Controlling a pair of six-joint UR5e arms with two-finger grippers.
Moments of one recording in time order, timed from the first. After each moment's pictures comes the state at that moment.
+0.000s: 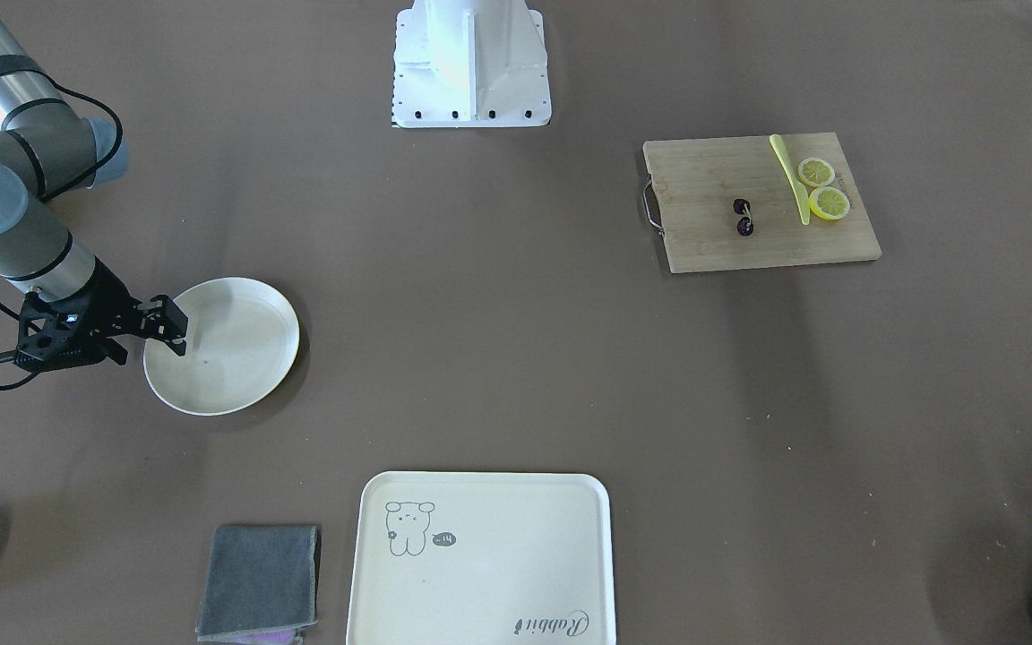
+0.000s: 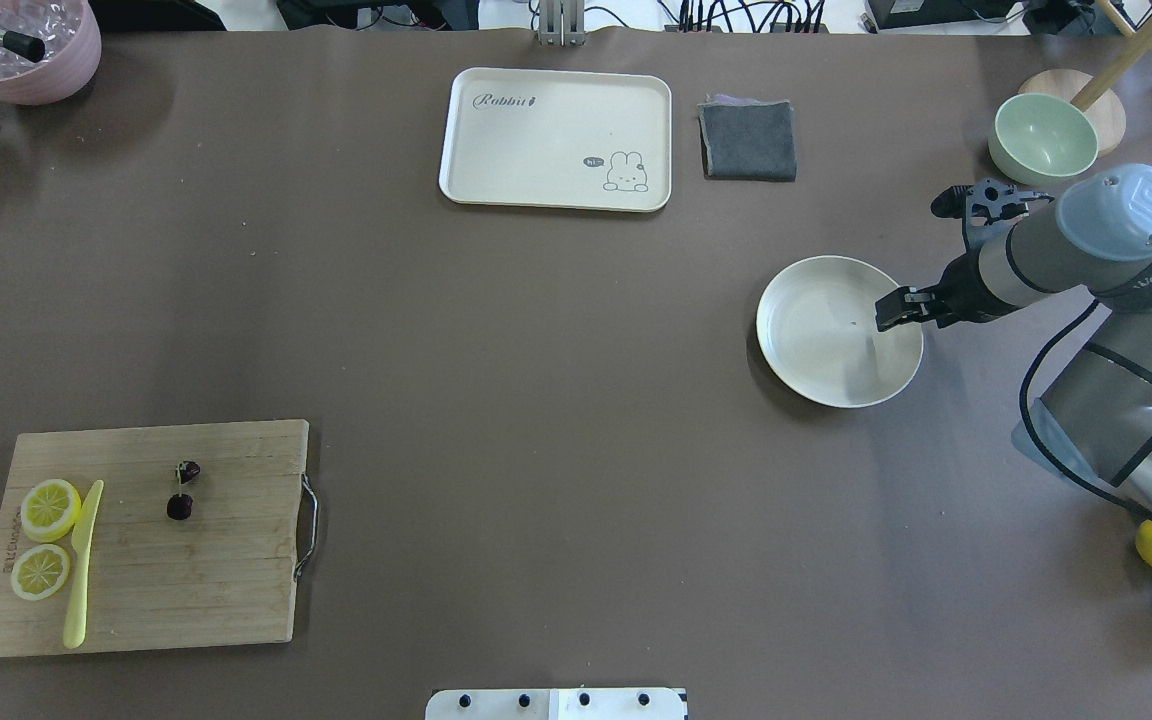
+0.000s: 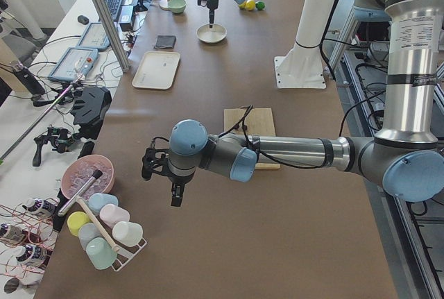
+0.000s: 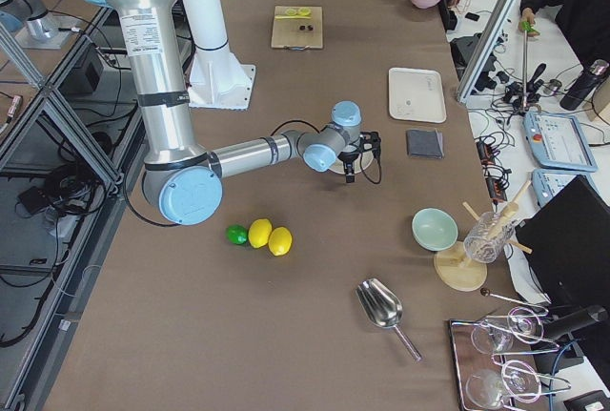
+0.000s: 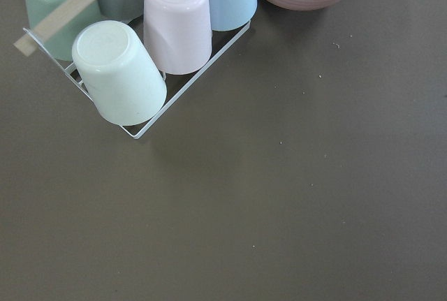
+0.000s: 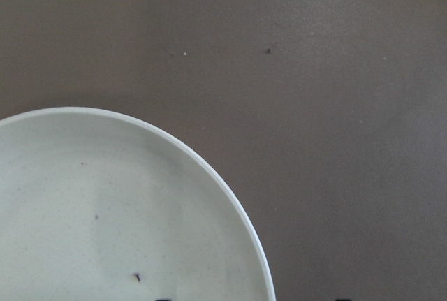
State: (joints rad) left arm -1.62 -1.54 -1.63 -1.86 -2.38 -0.22; right arm 0.85 -1.38 1.56 -0.99 2.08 0.90
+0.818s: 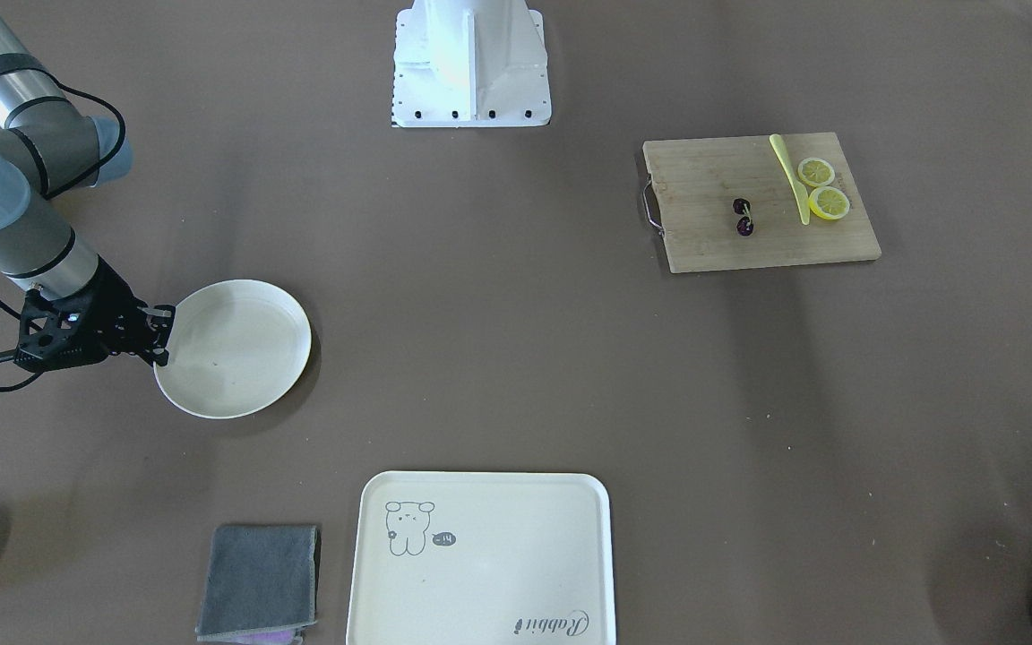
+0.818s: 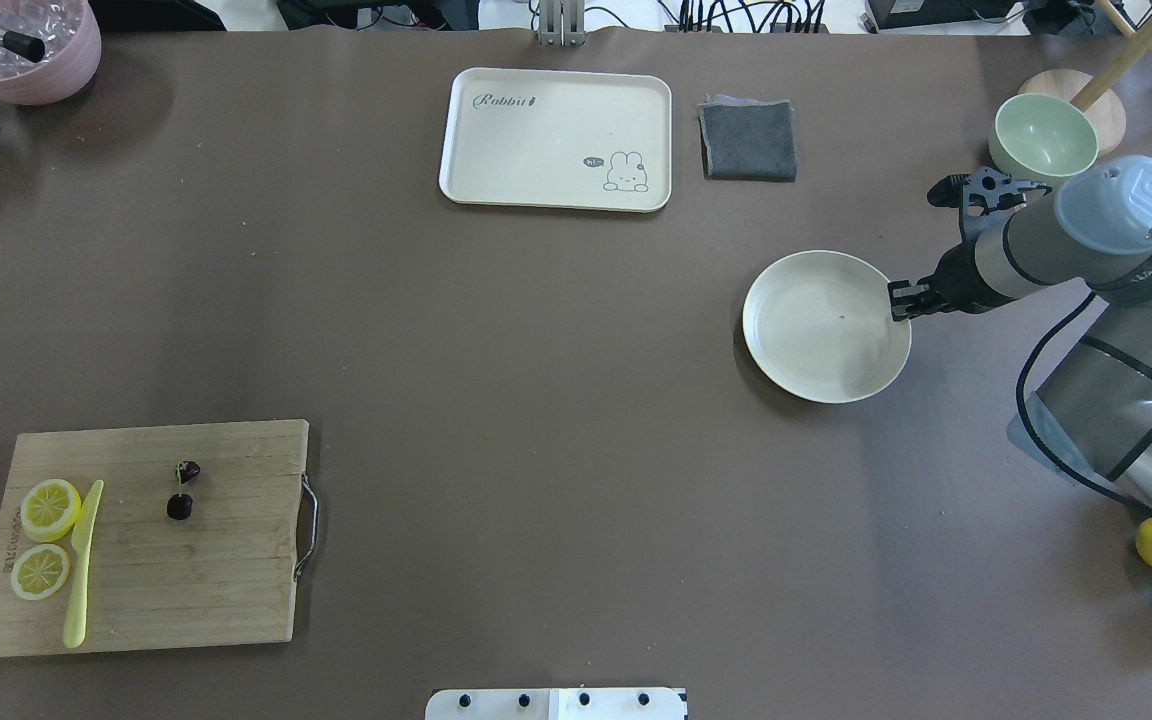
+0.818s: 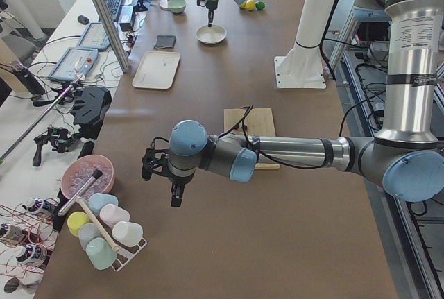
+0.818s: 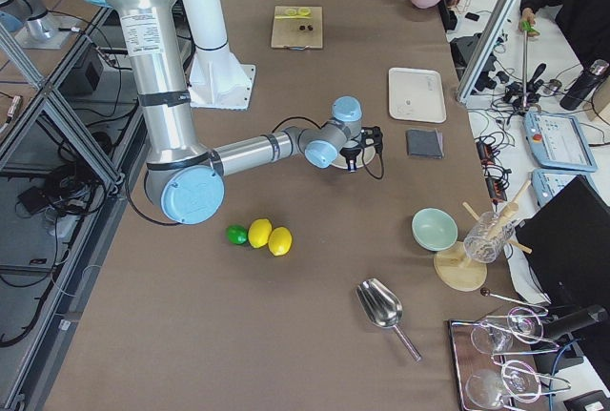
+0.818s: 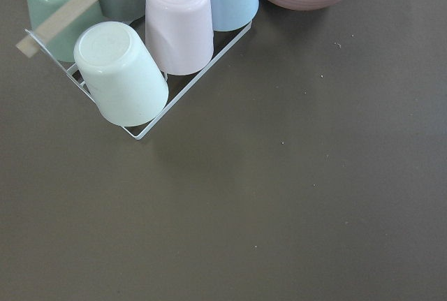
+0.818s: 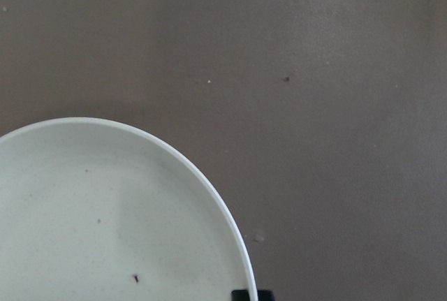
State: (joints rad) left arm -1.62 -1.54 -1.64 -1.86 -2.38 -0.22; right arm 0.87 -1.37 1.59 -0.99 2.08 0.90
